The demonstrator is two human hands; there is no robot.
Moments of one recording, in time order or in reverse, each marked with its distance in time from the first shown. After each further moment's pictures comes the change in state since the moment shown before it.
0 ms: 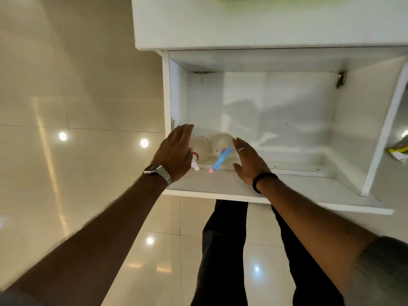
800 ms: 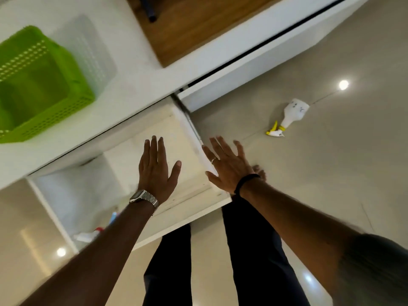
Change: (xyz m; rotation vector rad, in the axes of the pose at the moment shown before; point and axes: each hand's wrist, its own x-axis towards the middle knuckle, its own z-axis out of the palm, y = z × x) left_hand 0.077 0.366 0.052 0.152 0.133 0.243; right_hand -0.177 0.250 -0.186 -0.374 0.397 0.085
